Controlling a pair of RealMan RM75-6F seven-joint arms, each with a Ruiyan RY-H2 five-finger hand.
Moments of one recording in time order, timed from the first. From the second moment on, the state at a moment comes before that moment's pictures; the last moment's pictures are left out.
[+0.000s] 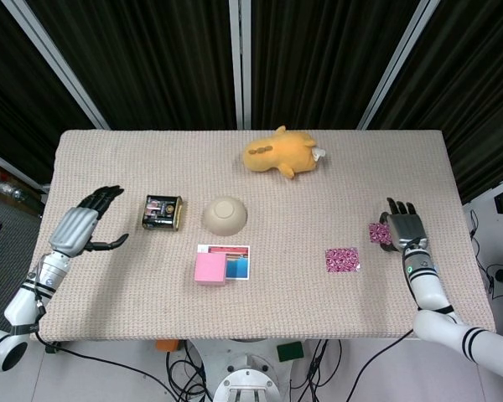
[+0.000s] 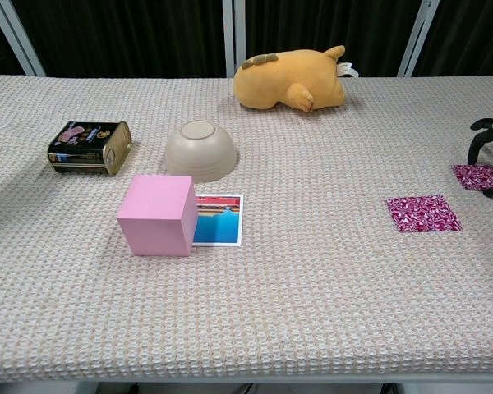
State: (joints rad) left arm -0.48 -1.27 -0.05 -1.30 1.50 1.15 -0.41; right arm 0.63 -1.45 0.10 -1.25 -0.79 0.84 -0.44
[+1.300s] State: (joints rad) left arm -0.46 -1.26 -0.05 -1.28 1.51 1.19 -0.44; right arm 0.65 -1.37 0.05 -1.63 -0.89 0.91 -0.53
